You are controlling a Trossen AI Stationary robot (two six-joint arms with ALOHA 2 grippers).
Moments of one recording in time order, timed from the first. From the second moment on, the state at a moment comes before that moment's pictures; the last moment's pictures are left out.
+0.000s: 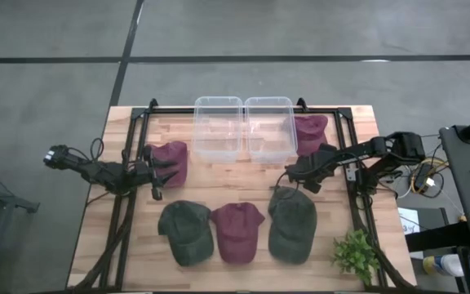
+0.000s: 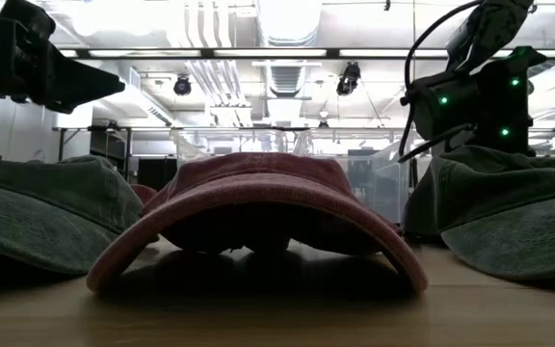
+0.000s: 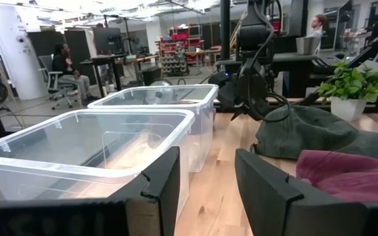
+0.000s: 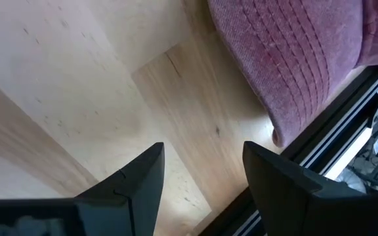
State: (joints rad) left arm -0.36 0.12 0.04 0.05 -0.65 0.09; right arm -0.06 1.52 0.71 -1.04 0.48 0.50
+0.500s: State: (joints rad) left arm -0.36 0.12 0.04 0.05 -0.65 0.09; right arm -0.07 1.52 0.80 -0.90 0.52 0.32
